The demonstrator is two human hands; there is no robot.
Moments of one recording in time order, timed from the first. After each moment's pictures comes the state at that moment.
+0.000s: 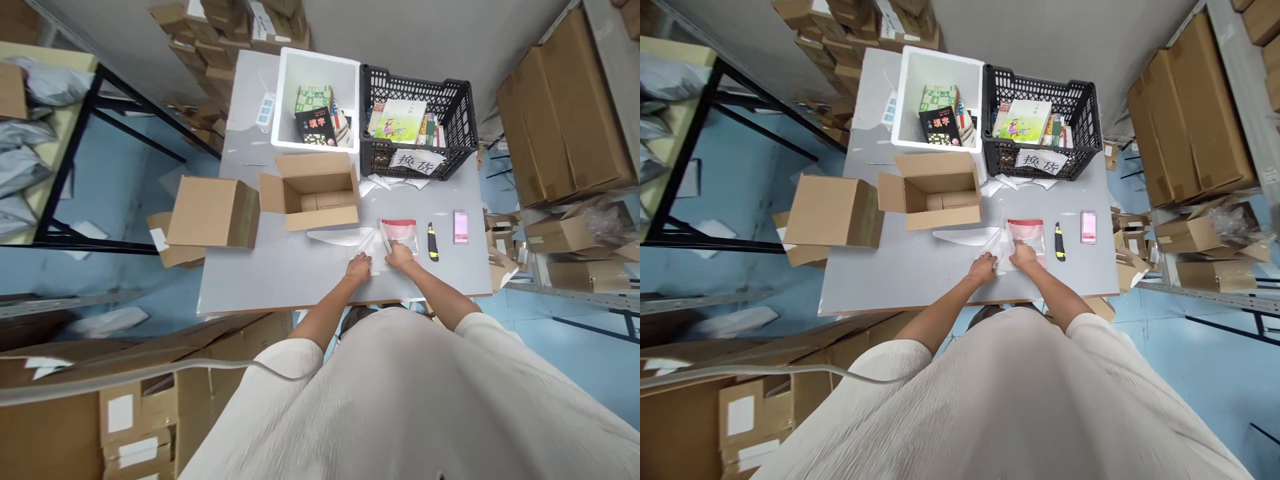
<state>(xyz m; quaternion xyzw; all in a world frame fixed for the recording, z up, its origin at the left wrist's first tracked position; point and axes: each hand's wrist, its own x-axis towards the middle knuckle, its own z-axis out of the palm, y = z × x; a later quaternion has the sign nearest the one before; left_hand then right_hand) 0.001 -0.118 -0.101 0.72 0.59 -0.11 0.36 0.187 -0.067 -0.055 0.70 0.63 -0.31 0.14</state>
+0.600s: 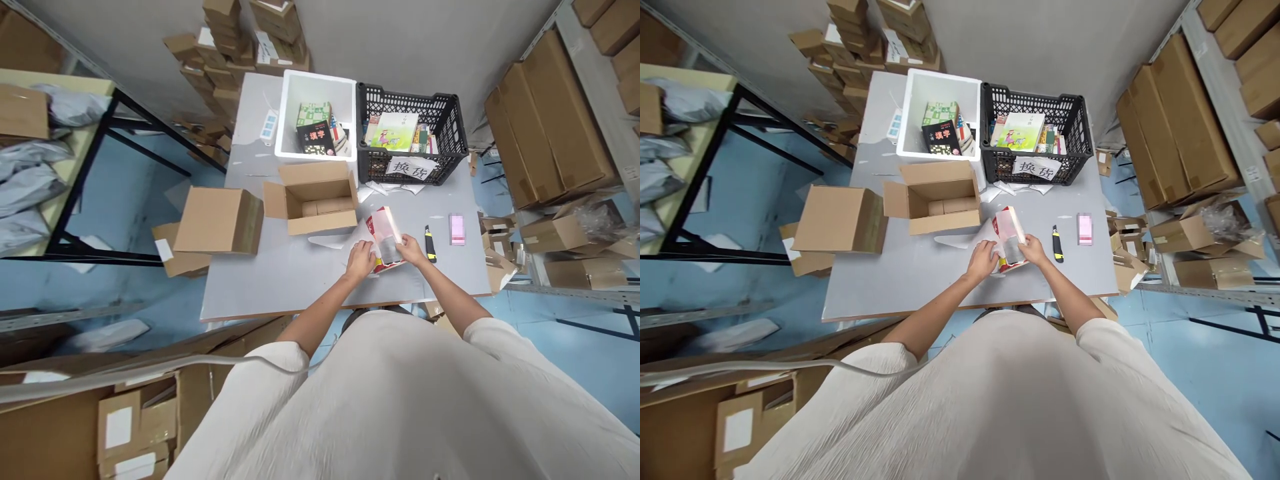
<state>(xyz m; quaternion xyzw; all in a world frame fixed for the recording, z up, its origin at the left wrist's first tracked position) 0.002 -0.095 -0.060 0.73 0.61 0.09 0.29 0.231 -0.052 -0.047 0.67 0.54 -0.47 -0.21</state>
